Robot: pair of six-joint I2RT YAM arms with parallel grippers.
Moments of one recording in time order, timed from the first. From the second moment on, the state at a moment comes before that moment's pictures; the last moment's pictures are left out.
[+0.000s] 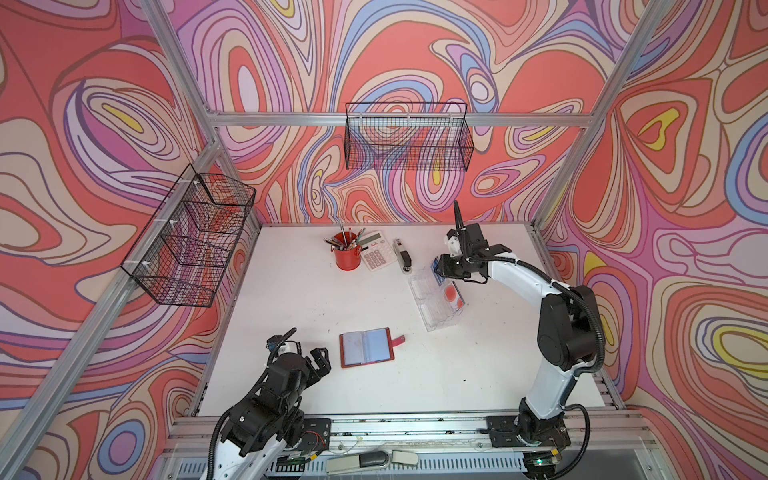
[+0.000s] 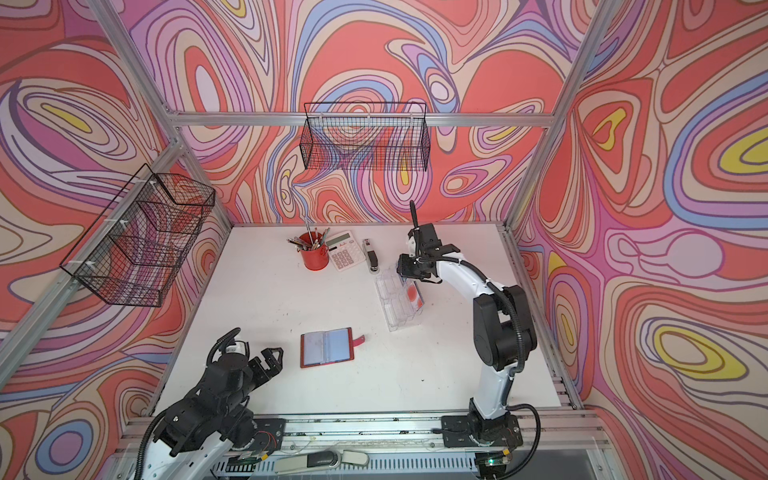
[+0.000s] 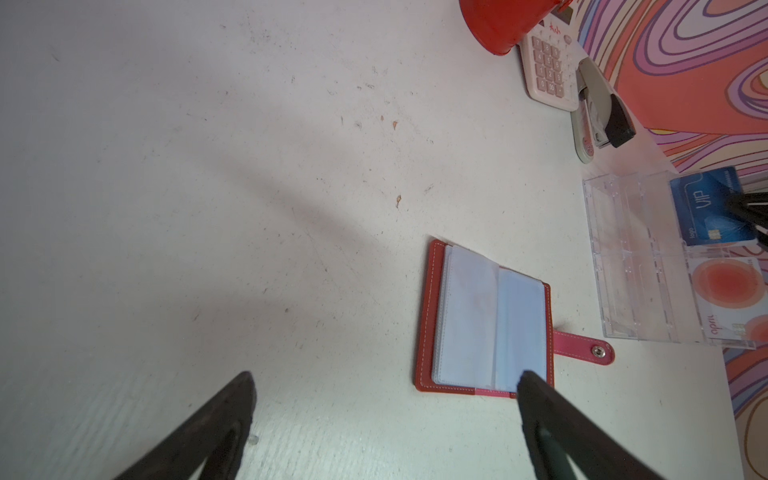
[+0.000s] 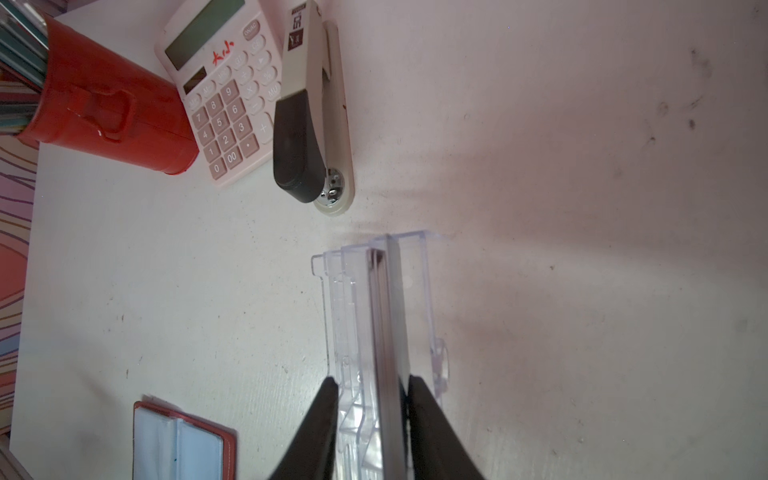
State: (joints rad) left arm -0.47 0.12 0.32 -0.93 -0.22 -0.94; right arm 0.30 1.84 1.43 -0.54 -0.28 0.33
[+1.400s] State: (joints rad) left arm -0.47 0.14 0.32 -0.93 -0.22 -0.93; right arm 0.29 1.80 1.42 -0.52 -0.27 0.34
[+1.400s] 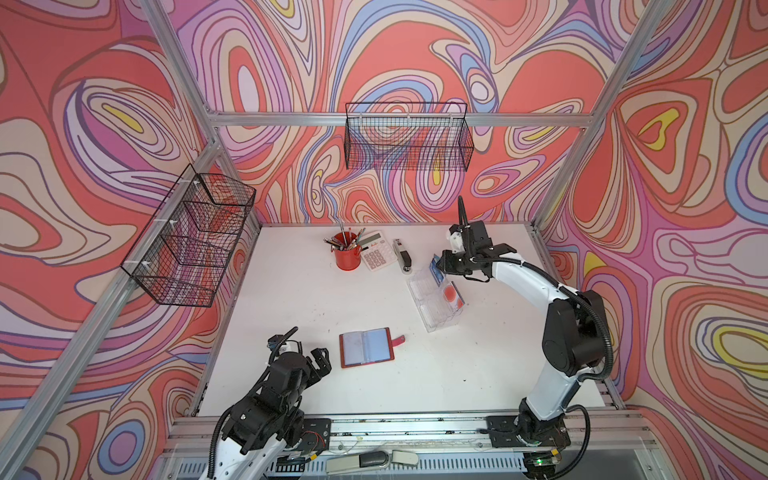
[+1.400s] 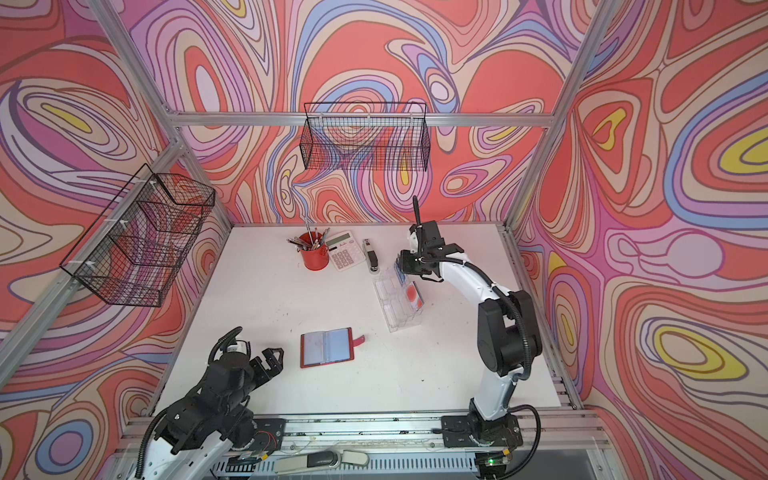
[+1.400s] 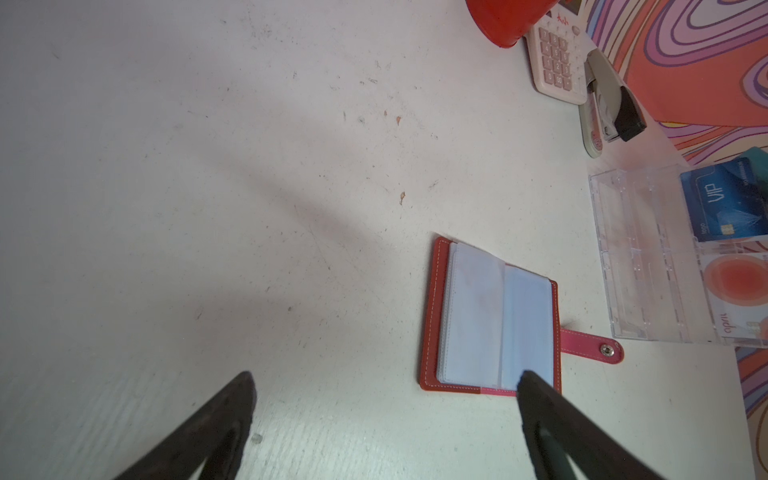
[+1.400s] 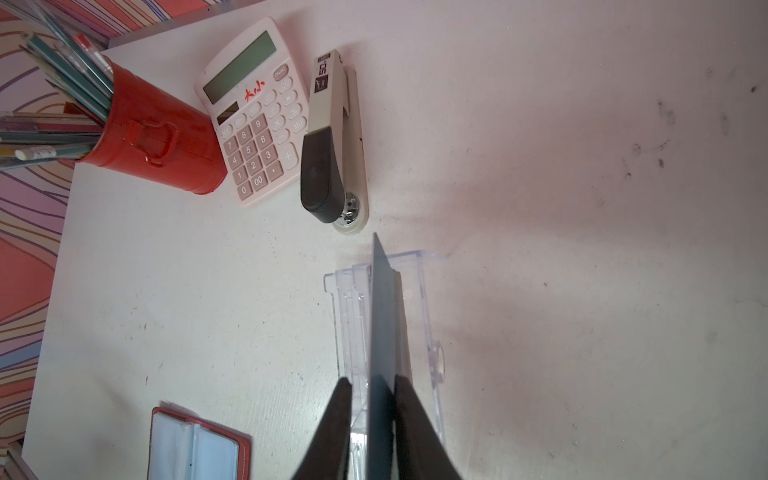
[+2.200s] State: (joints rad) left arm -0.47 0.04 0.27 -0.68 0.08 -0.96; right arm 0.35 1.38 1.16 -0.40 -0.04 0.49
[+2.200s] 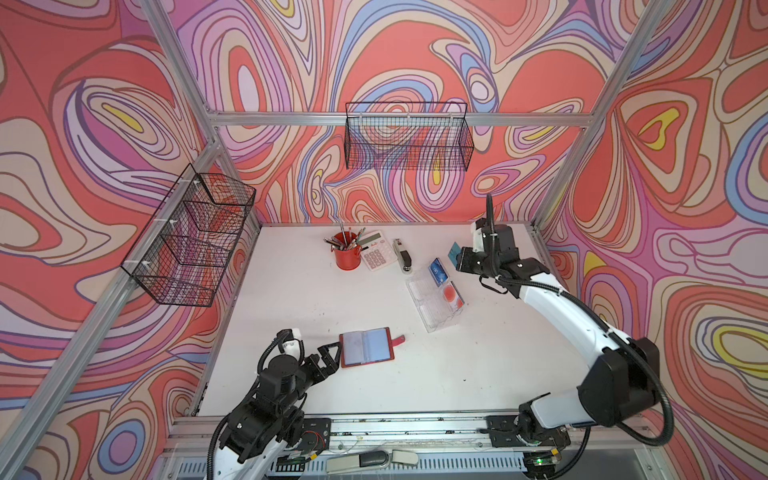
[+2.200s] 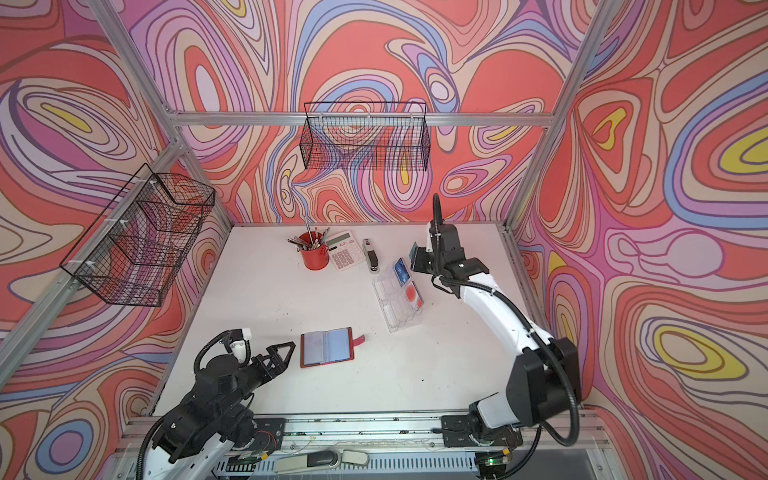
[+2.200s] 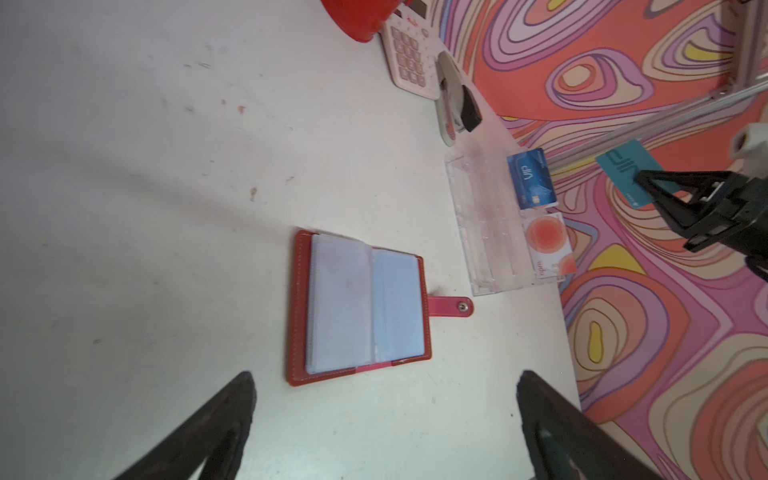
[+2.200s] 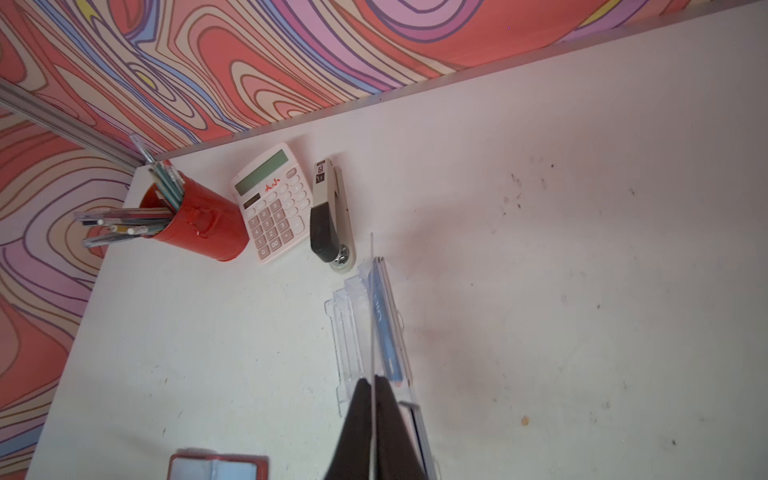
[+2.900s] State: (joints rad) left arm -0.47 0.18 0.10 -0.29 0.27 -1.03; right arm 1.25 1.64 0.54 0.84 0.48 1.14
